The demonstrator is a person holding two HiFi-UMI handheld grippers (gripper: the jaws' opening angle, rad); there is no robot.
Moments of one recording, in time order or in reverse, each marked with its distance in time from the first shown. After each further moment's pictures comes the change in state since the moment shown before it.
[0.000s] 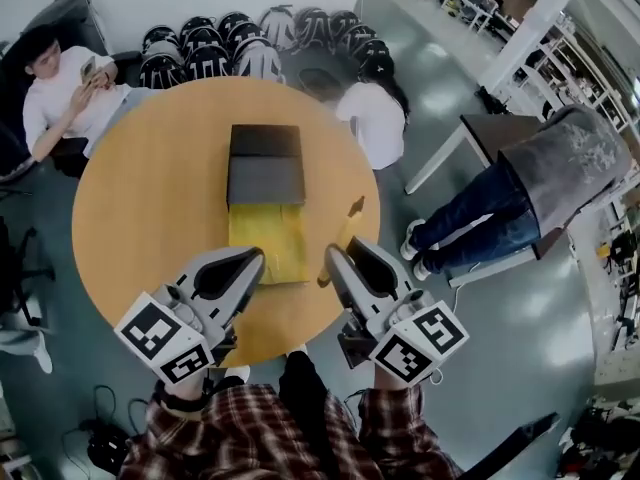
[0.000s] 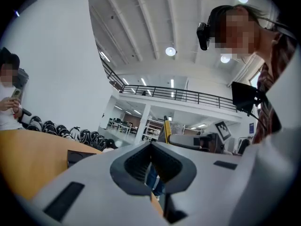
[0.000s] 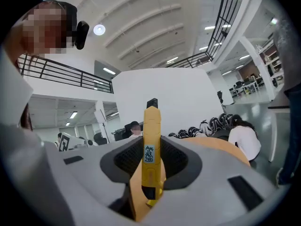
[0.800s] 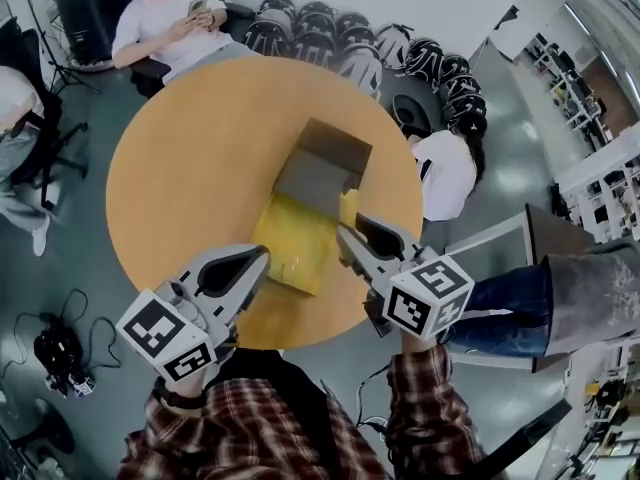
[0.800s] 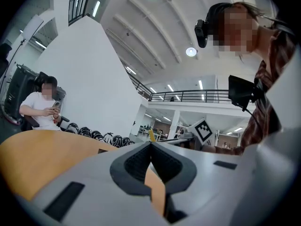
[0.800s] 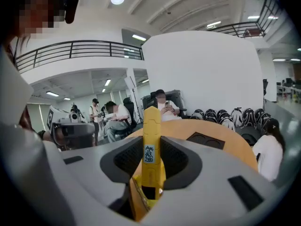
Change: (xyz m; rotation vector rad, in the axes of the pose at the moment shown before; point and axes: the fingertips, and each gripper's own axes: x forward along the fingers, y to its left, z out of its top) left arm -0.008 0.014 -0.009 -0.036 -0.109 0.422; right arm 0.094 -0.050 -0.034 -0.248 0.447 0.395
